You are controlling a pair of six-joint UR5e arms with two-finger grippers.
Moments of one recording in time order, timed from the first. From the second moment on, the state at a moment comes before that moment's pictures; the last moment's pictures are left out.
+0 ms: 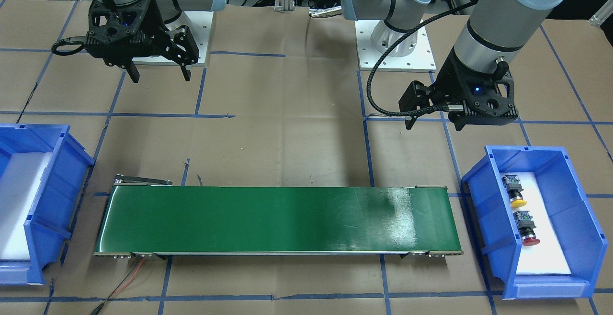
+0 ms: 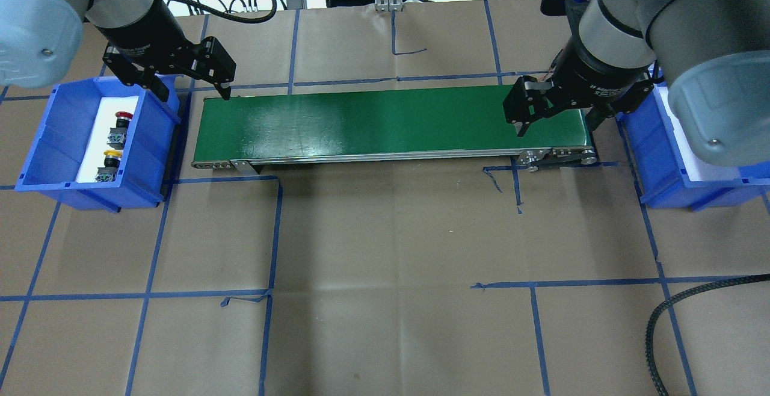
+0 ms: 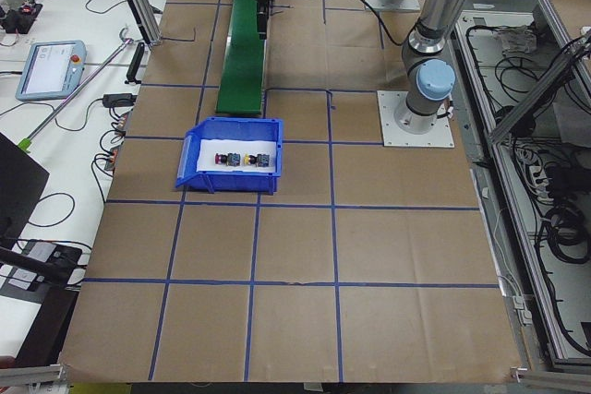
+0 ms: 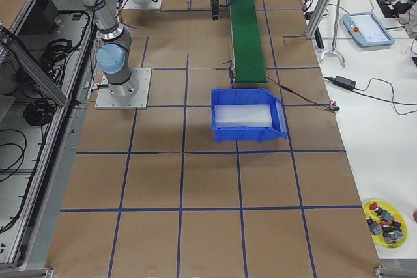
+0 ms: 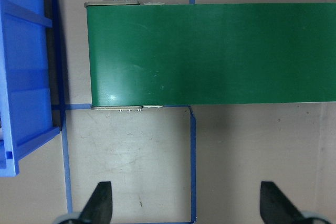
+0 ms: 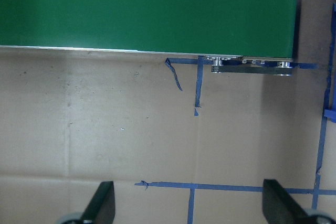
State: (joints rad) left arm -1.51 -1.65 -1.55 -1.48 1.57 0.08; right arm 1.62 -1.69 1.71 -1.67 -1.55 0.00
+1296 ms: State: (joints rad) left arm -1.41 -1.63 -1.55 -1.48 1.58 0.21; right arm 1.62 -1.69 1.71 -1.67 -1.55 0.00
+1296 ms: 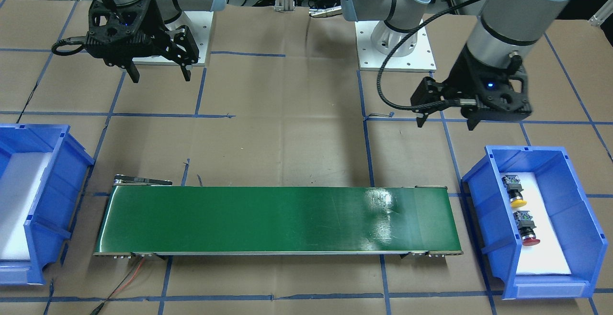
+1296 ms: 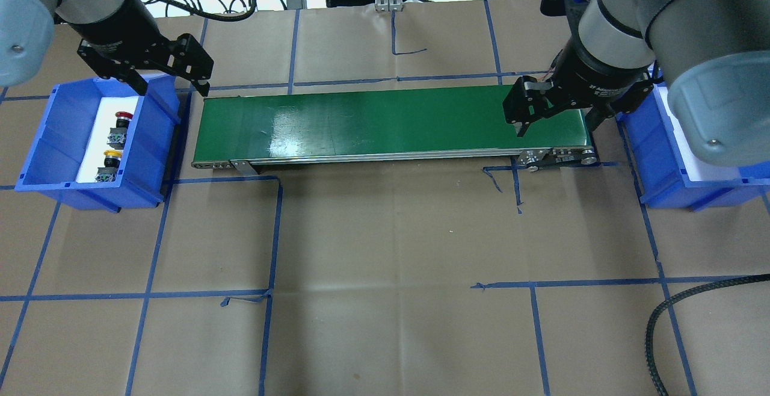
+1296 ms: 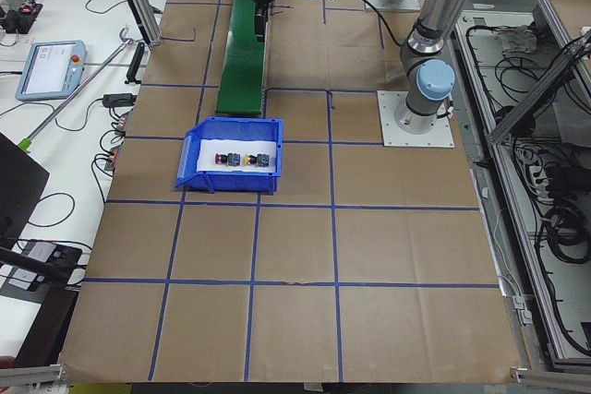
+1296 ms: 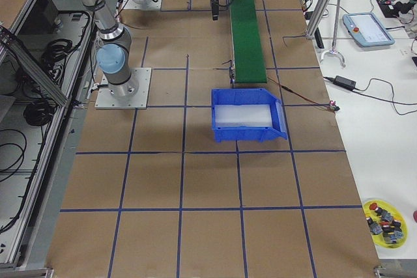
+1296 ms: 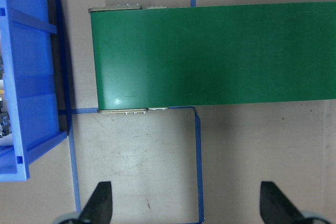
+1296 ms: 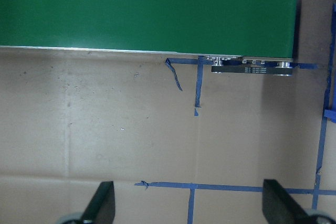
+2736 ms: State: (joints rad) left arm -0.97 -1.85 -1.69 -1.14 1.56 0.65; right arm 1.62 -1.69 1.71 -1.67 -1.55 0.00
